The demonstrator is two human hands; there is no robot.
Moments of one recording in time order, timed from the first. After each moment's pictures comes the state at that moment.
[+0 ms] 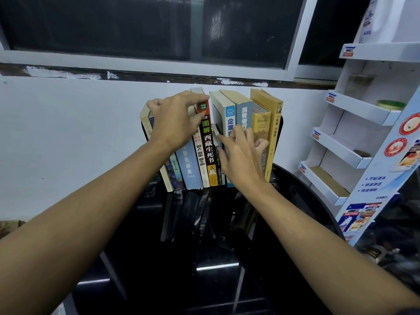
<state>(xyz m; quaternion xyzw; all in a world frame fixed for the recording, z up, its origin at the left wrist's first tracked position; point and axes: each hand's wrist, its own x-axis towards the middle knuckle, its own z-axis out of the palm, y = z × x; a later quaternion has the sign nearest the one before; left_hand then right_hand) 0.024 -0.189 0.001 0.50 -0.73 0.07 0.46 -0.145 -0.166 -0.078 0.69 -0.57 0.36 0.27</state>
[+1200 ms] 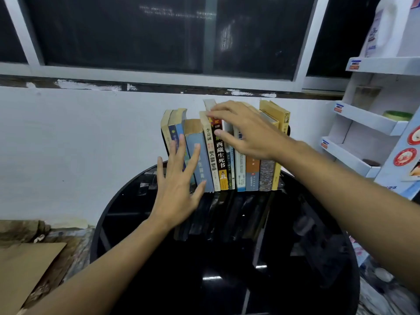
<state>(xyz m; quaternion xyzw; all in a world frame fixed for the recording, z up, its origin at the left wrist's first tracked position) 0.054 -0.111 -0.109 0.52 -0.76 0.09 0.37 -0.153 -0.146 0.030 0.89 -0.37 0.24 0.14</state>
